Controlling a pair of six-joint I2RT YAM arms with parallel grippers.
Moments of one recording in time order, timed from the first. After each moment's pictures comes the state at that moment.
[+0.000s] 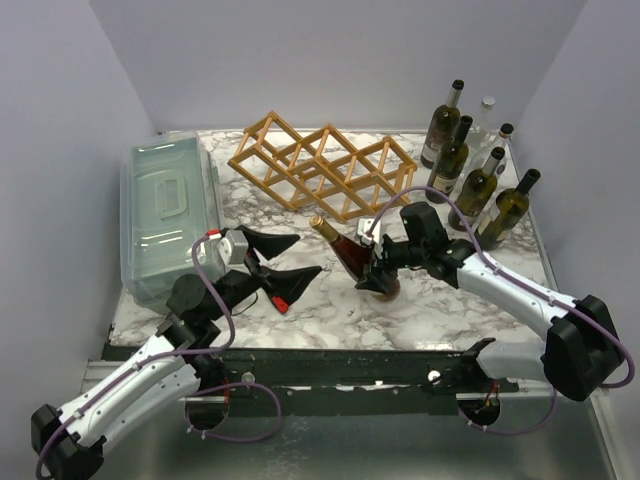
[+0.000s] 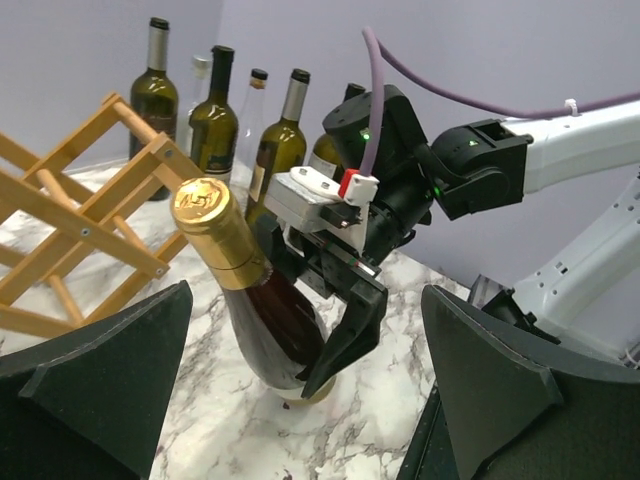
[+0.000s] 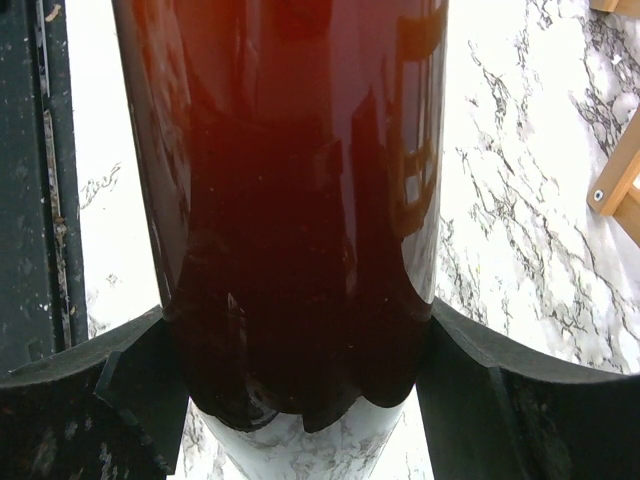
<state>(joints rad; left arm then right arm) -0.75 0.49 0.41 0.40 0.23 -0.36 0.61 1.26 0.79 -0.24 -0.65 -0.53</state>
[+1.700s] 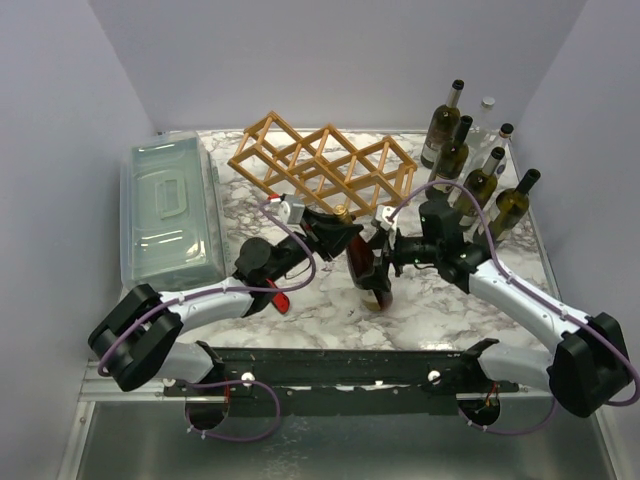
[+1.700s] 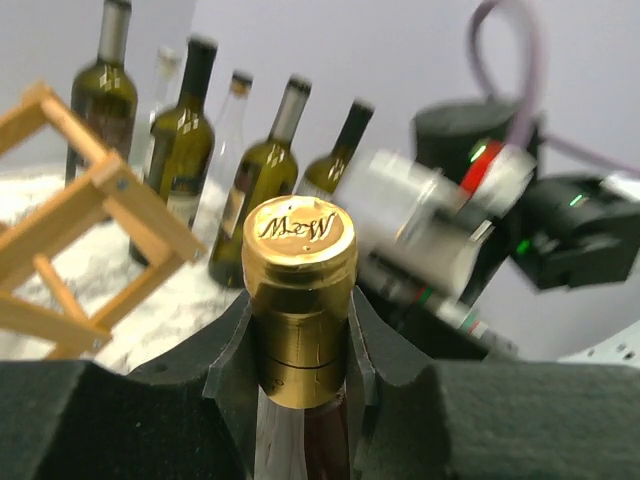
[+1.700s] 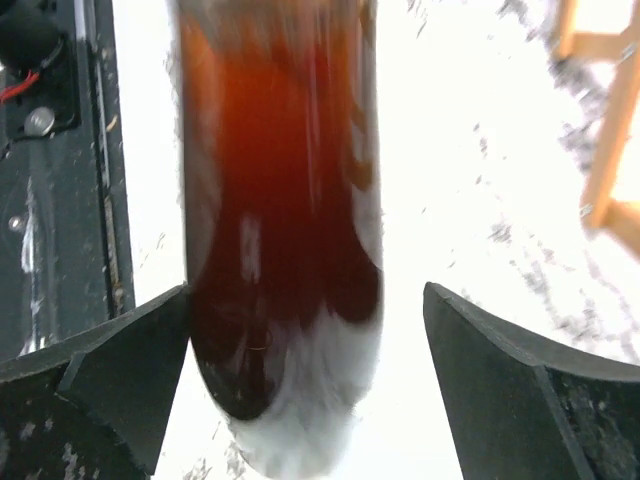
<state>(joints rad) -0.78 1.33 0.54 1.20 0.21 -0.51 0.52 1.18 0.73 -0.15 -0.77 -0.34</state>
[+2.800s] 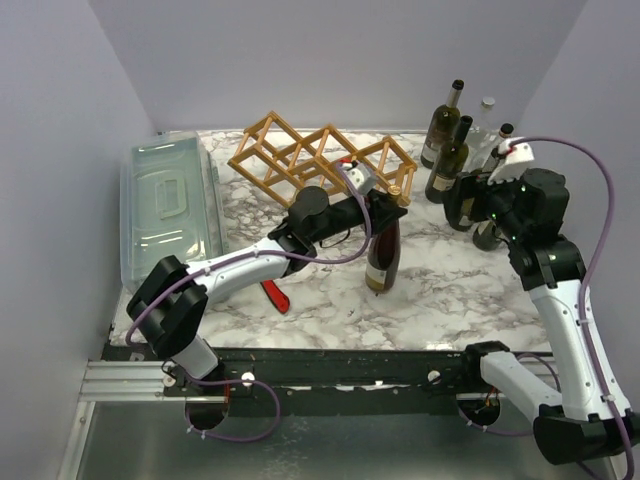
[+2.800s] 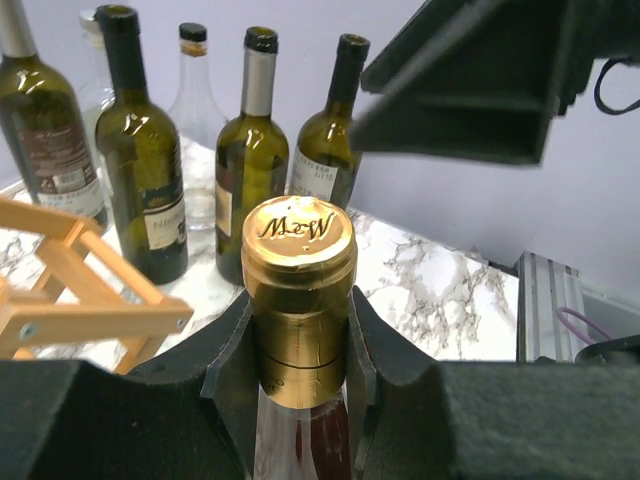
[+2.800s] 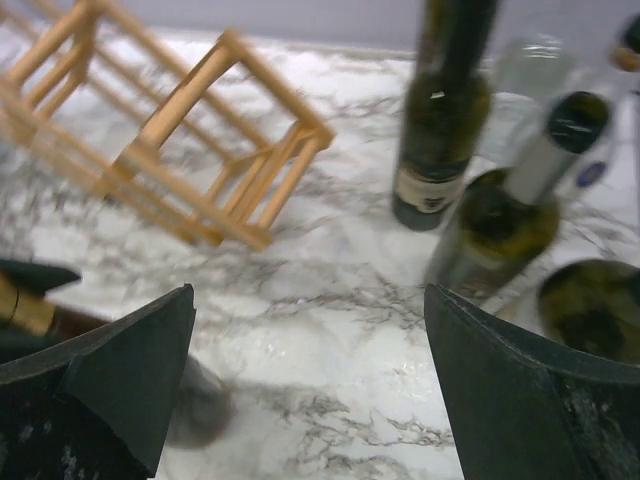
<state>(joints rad) -0.84 1.55 1.03 0.68 0.33 -0.24 0.14 0.91 1.10 -0.49 -0.20 -0.02</state>
